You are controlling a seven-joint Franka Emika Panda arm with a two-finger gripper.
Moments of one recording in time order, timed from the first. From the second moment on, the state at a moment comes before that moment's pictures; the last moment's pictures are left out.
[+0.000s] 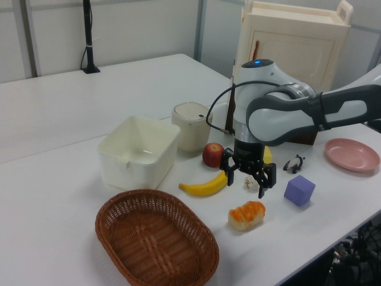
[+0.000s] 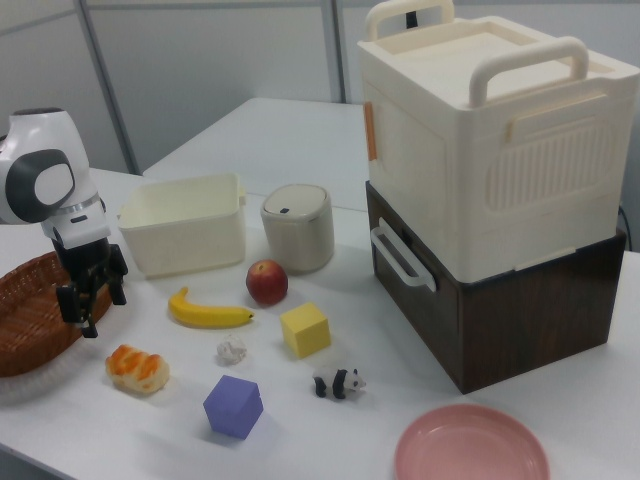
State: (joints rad) arm 0.36 -0.24 -0.07 -2.36 -0.06 2.01 1.54
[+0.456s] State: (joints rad) arm 0.36 -0.22 -0.09 -2.42 -0.10 2.12 1.54
